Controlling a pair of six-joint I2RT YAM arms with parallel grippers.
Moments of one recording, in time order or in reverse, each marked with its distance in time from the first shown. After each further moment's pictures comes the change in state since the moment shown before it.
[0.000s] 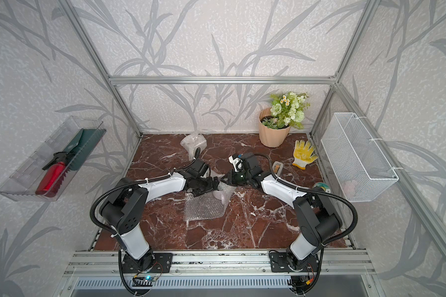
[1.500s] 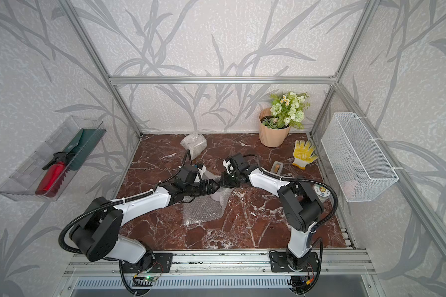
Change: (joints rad) left arm -0.019 -0.292 -0.283 0.319 0.099 0.071; right arm 0.055 0.168 0.179 -0.231 0.129 -0.033
